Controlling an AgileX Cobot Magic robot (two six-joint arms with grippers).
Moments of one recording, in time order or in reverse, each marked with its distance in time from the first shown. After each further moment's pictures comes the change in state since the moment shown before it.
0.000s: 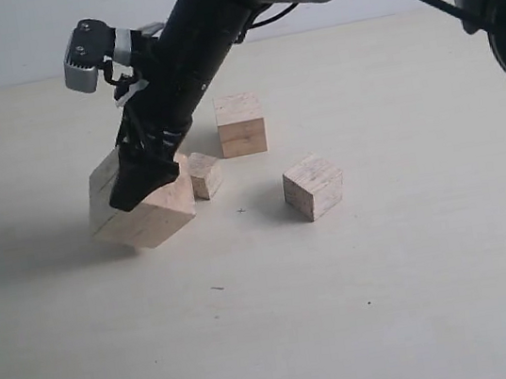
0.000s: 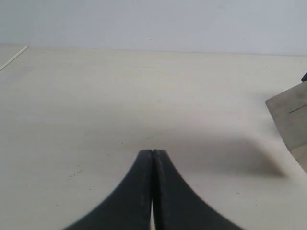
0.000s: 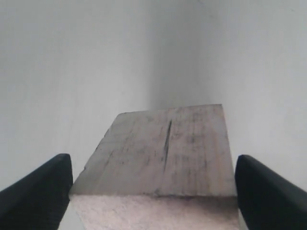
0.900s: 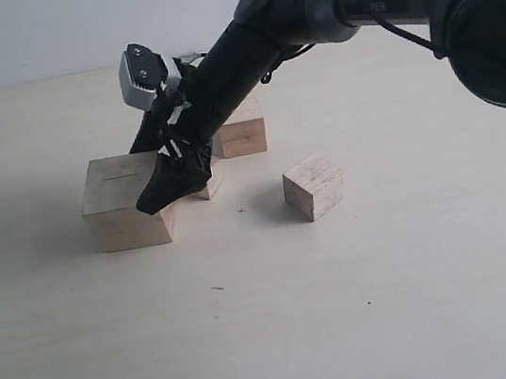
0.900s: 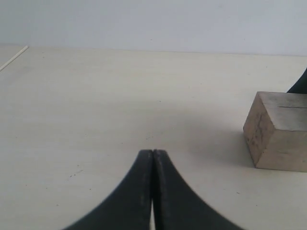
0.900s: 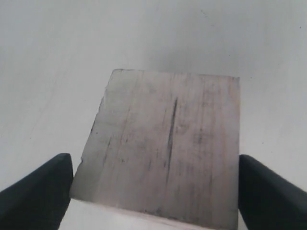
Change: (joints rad) left arm 0.000 0.000 0.000 0.000 0.000 0.000; right arm -0.103 0.146 0.000 0.234 0.009 -0.381
